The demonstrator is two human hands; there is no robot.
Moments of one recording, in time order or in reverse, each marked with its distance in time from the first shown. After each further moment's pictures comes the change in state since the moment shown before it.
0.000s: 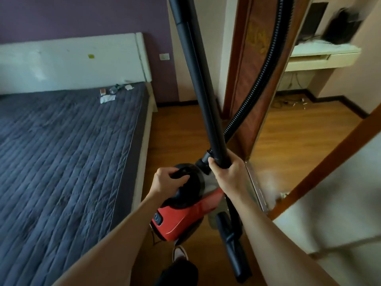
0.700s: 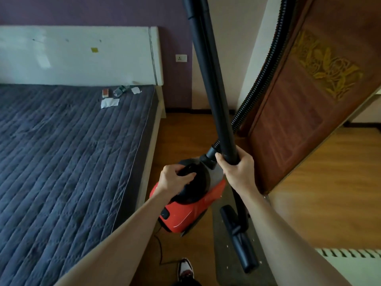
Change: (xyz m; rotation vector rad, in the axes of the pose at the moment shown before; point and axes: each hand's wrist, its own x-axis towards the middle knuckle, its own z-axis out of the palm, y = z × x) left_hand 0.364 -0.042 -0.065 -0.122 0.073 -0.132; right_hand 0.336 0.068 0.184 0.032 -0.128 -0.004
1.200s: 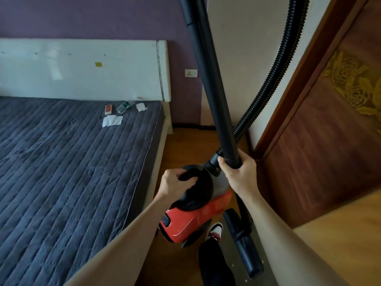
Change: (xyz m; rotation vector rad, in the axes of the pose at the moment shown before) left_hand 0.232 0.013 -0.024 0.048 0.079 0.056; right_hand 0.225 0.054 0.084 -0.007 -0.029 -0.060
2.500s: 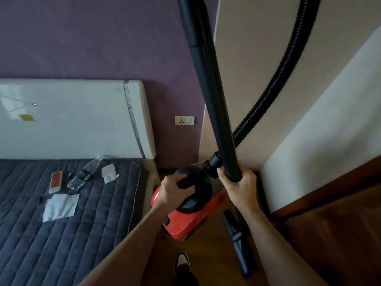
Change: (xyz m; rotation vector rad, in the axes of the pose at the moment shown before) left_hand 0.713 0.010 0.008 0.015 -0.095 0.003; right_hand 0.626 0.221 0.207 -0.109 0.127 0.103
